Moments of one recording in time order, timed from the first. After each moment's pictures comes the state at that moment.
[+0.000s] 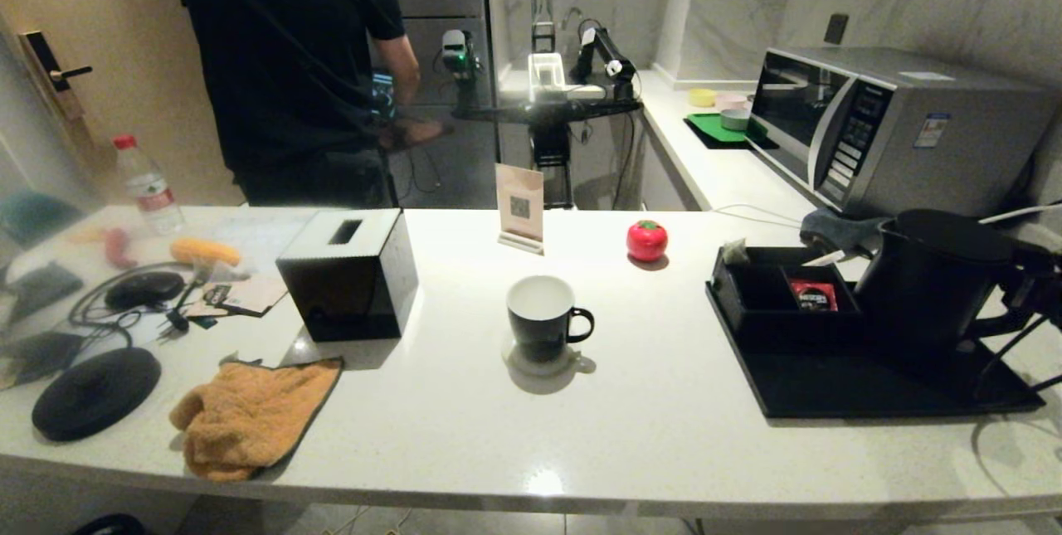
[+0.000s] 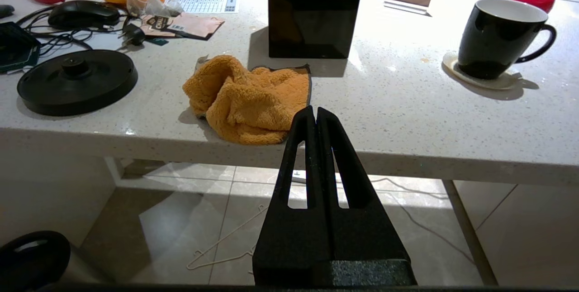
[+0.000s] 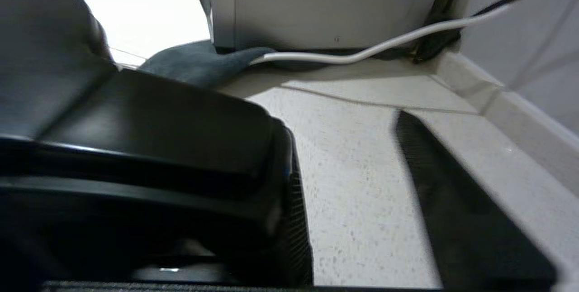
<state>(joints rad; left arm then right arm) 0.00 0.00 0.00 0.00 0.01 -0.06 -0.61 2.21 -0.84 -1.45 0.27 -0.08</state>
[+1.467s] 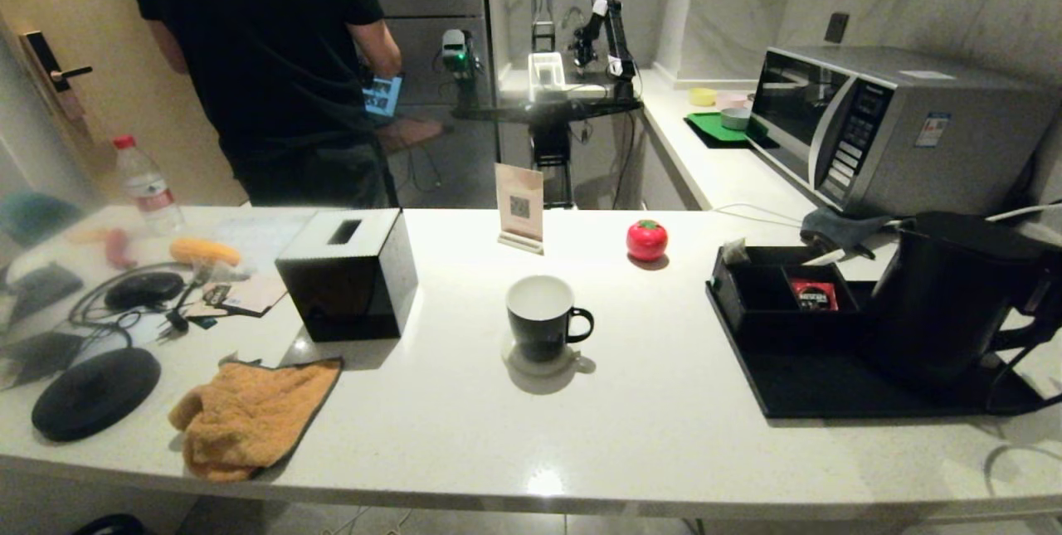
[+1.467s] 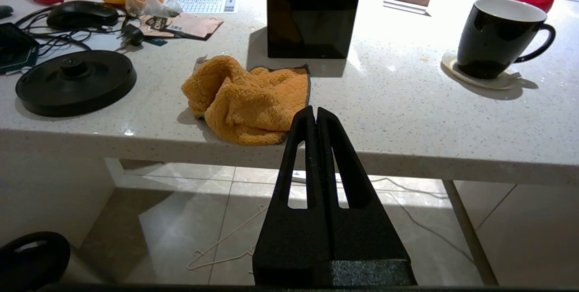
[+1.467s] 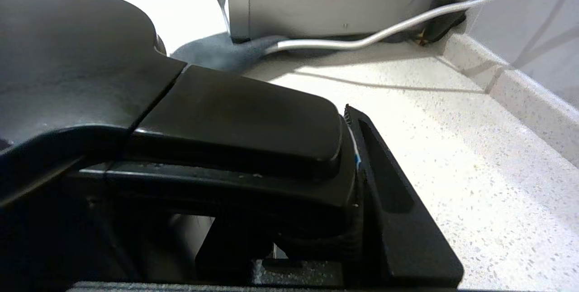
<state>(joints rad) 0.00 0.00 0.00 0.00 0.01 -0.06 -0.60 2.07 -0.70 -1.43 0.27 -0.03</state>
